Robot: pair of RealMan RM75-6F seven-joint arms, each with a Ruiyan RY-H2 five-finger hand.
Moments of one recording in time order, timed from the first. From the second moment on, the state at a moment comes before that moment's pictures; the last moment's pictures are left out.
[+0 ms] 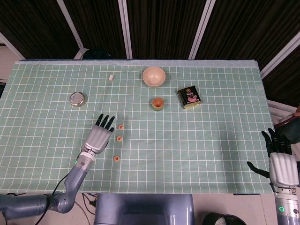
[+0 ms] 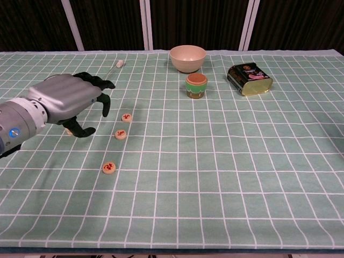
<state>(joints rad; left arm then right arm) -0.71 -1.66 -0.10 -1.52 1.03 1.12 0.90 0.06 -1.21 0.13 -1.63 -1.44 1.54 -0.12</state>
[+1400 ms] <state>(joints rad) -0.80 -1.81 -0.12 -1.36 0.93 1.09 0.99 0.06 -1.21 0.13 -1.63 -1.42 1.54 -0.12</state>
